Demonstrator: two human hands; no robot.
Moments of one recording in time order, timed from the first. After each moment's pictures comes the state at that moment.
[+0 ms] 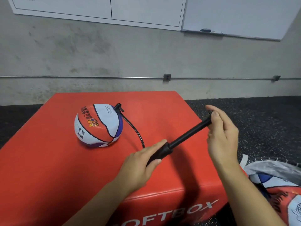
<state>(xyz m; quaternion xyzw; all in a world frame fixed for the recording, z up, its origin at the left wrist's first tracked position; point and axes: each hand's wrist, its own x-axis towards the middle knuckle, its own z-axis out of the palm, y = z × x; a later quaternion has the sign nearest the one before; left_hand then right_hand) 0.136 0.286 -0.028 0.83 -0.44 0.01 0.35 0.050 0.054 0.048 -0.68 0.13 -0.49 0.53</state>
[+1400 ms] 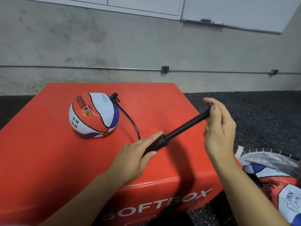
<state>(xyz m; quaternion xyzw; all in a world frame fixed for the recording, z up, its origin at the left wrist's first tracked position) 0.131 0.293 -0.023 0.84 -0.43 0.00 0.32 0.042 0.060 0.042 -0.69 0.09 -0.48 0.53</state>
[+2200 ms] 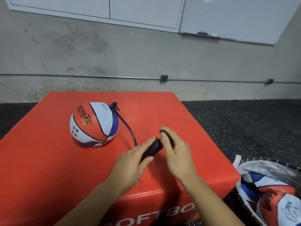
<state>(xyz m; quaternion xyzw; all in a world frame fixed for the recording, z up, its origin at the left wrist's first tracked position) 0.134 0.292 -0.025 0.85 -0.40 0.03 0.35 0.064 0.123 0.004 -0.85 0.10 -0.32 0.39</state>
